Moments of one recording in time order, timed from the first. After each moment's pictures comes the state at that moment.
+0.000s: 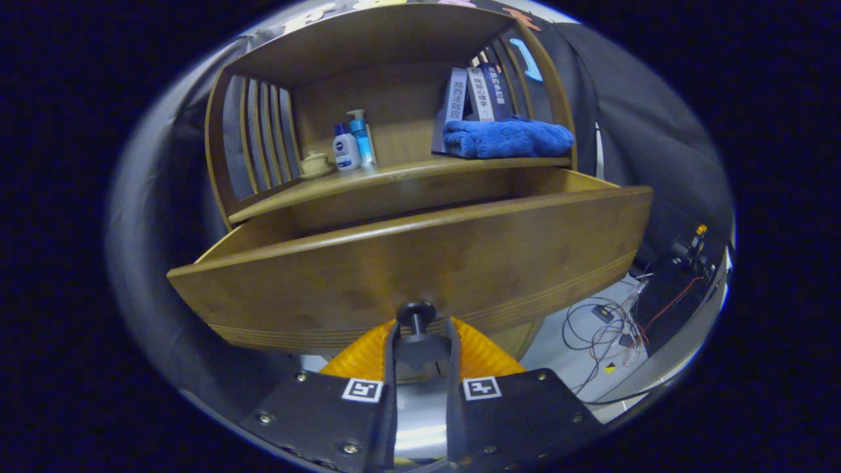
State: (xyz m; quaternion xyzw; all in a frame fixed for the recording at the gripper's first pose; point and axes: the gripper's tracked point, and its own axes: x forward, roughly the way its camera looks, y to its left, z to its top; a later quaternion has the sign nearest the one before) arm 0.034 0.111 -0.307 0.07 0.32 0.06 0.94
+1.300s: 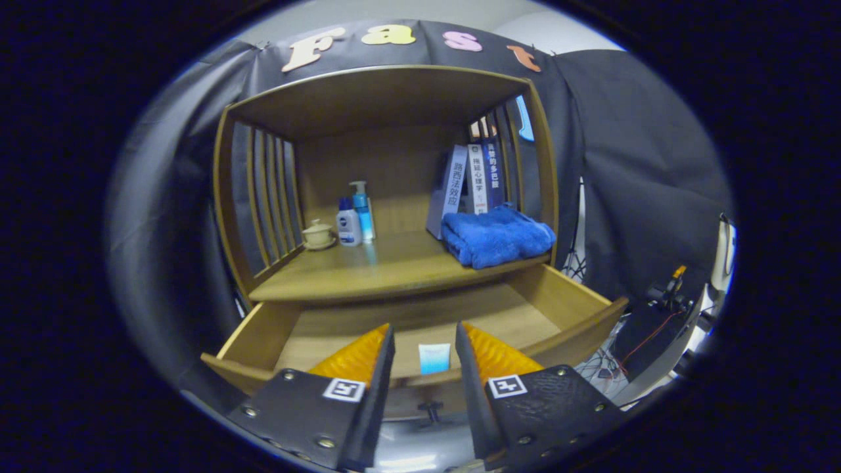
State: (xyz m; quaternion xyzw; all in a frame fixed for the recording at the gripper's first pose) arm 0.091 0.121 -0.172 0.04 0.23 0.01 0.97
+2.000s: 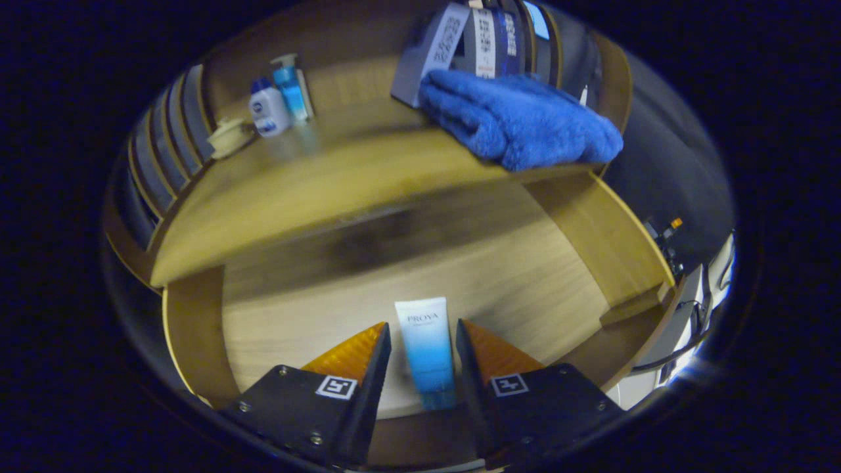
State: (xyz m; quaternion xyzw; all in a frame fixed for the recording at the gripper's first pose) arm 0.129 0.119 -0.315 0.00 0.56 -0.06 0.82
